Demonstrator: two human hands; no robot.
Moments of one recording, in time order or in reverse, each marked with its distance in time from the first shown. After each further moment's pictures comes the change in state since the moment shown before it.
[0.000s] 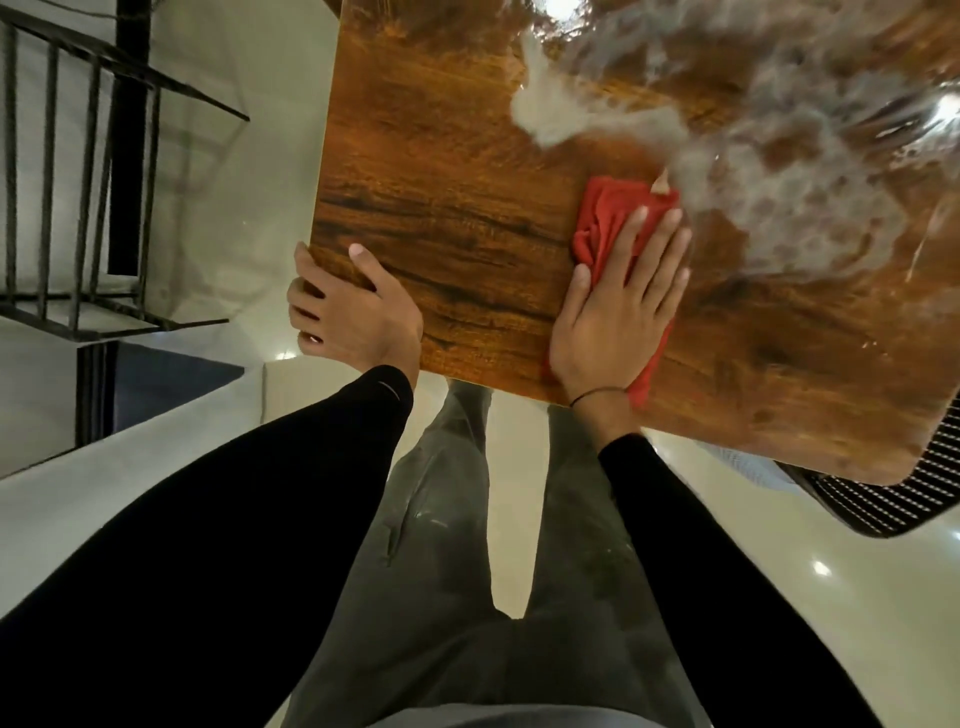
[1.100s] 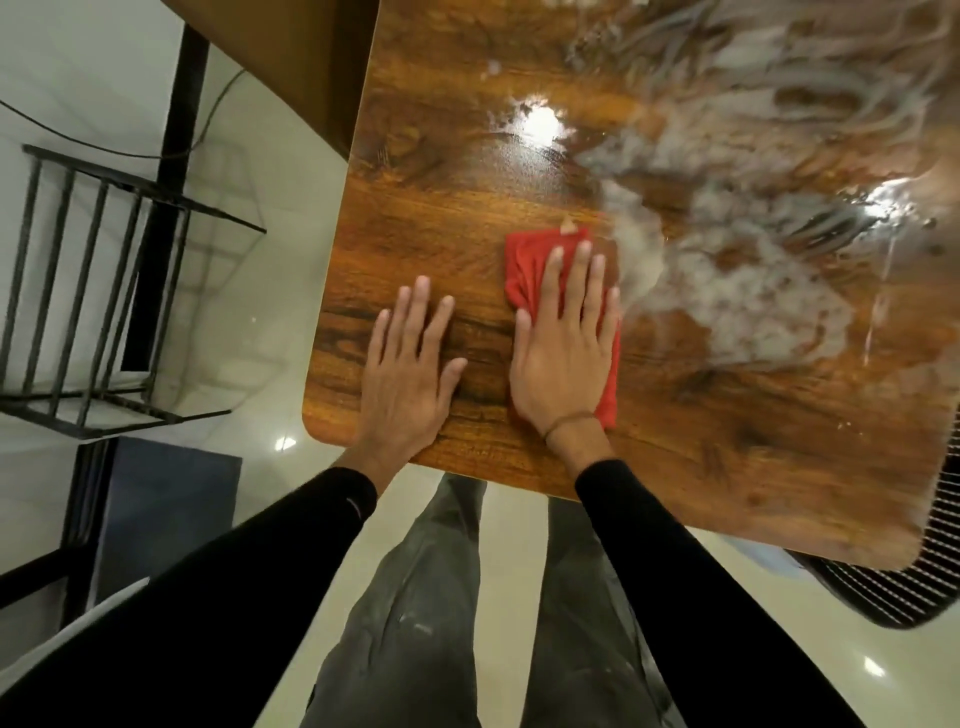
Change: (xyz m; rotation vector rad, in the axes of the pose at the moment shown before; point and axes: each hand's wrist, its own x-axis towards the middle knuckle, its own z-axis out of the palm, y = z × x) left_hand 0.006 0.011 -0.015 -0.038 -0.186 1.248; right_hand 0.049 -0.038 -0.003 0.028 -0.115 -0.218
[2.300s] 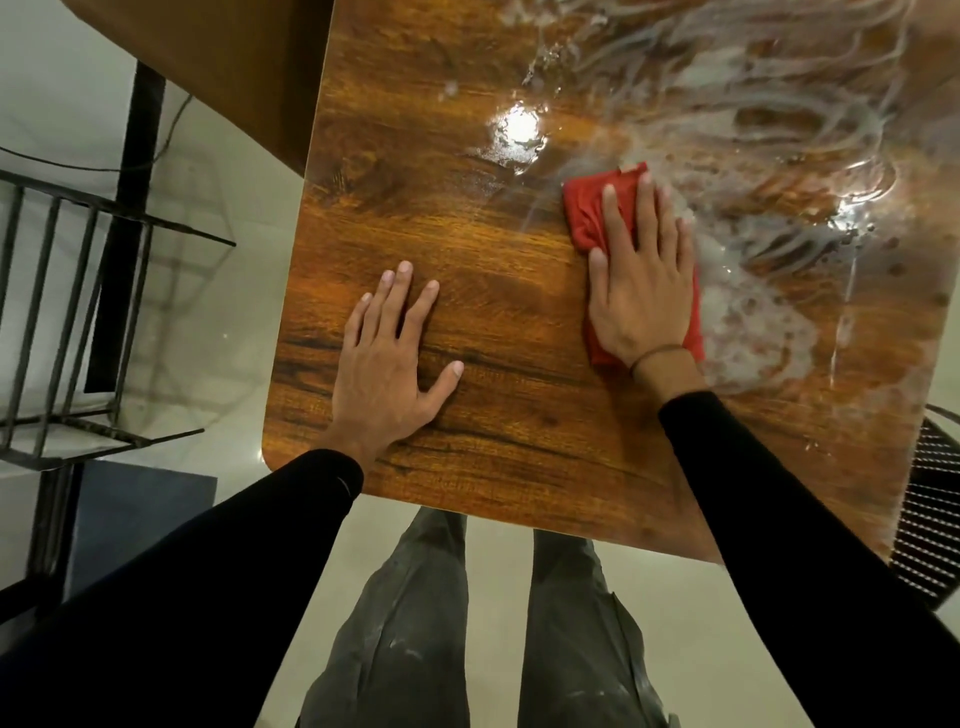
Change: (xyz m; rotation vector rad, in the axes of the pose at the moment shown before) left_hand 0.054 0.002 0.000 -0.002 -0.094 0.015; right_hand 0.103 0.098 -0.043 -0.065 0.015 -0.105
